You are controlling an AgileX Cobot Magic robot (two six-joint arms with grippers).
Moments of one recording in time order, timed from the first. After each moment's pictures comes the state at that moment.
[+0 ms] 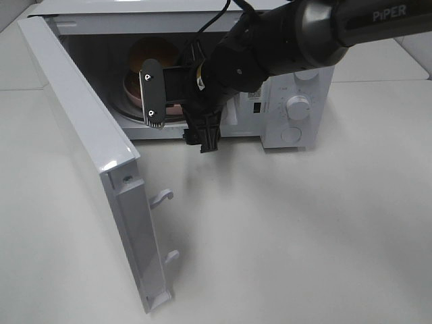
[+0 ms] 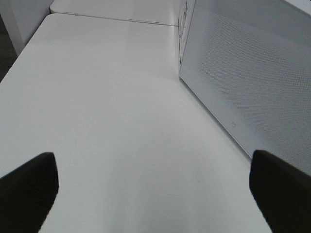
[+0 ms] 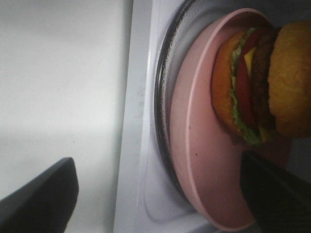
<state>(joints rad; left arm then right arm) 0.06 -0.01 -0.52 -0.08 1.07 -0.02 0.69 2.12 -1.48 -0.46 0.21 -0.80</state>
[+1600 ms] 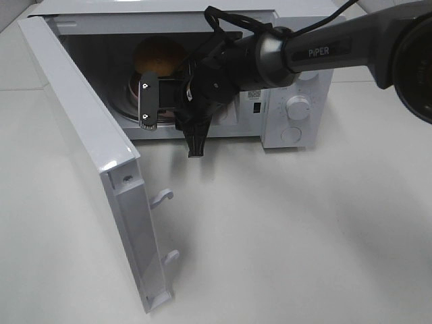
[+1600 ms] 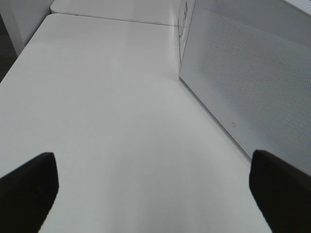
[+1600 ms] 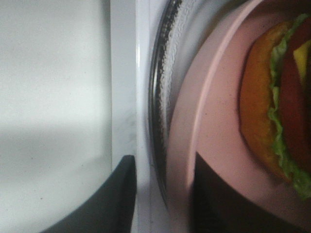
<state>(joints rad) 0.06 -0.01 -0.52 -0.08 1.07 -0.02 0.65 2.34 -1.71 -0.39 0.25 -0.78</state>
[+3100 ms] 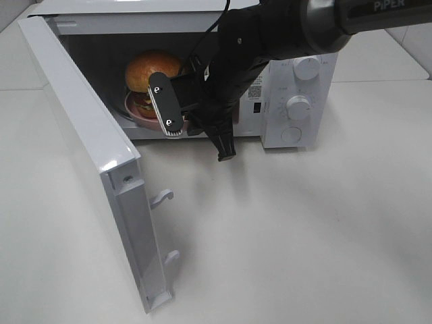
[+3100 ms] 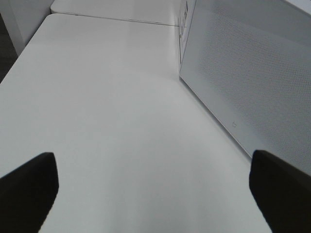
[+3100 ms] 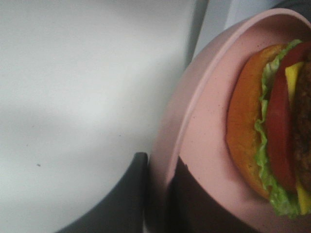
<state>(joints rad) 0.06 -0.01 -0.52 -0.08 1.07 -0.02 0.64 2.12 -1.53 -0.03 0.44 -1.34</state>
